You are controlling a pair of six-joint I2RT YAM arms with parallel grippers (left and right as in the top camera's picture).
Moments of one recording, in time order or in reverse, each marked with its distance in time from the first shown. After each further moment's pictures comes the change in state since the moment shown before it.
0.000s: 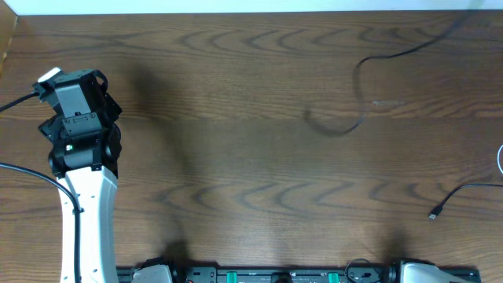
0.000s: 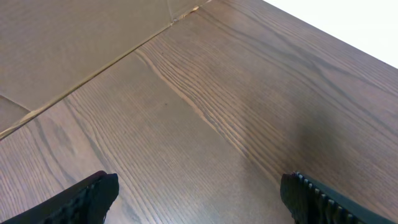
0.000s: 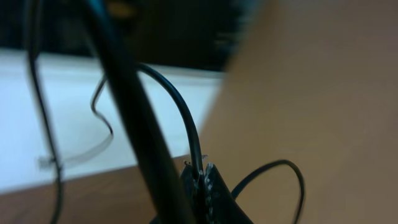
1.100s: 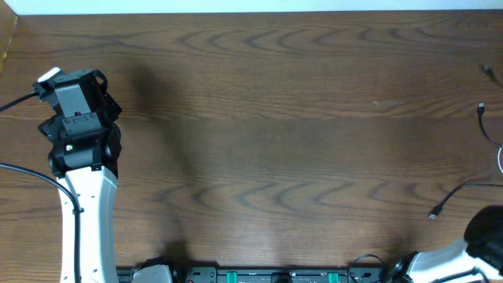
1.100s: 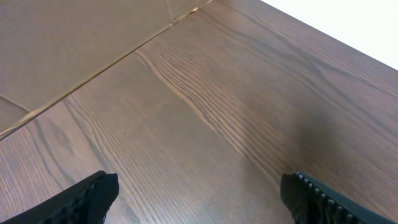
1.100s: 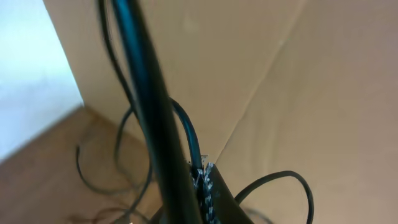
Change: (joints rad) left arm 0.000 0.000 0.000 0.004 0.000 0.000; right arm -0.496 0.421 -0.005 0.053 -0.018 0.320
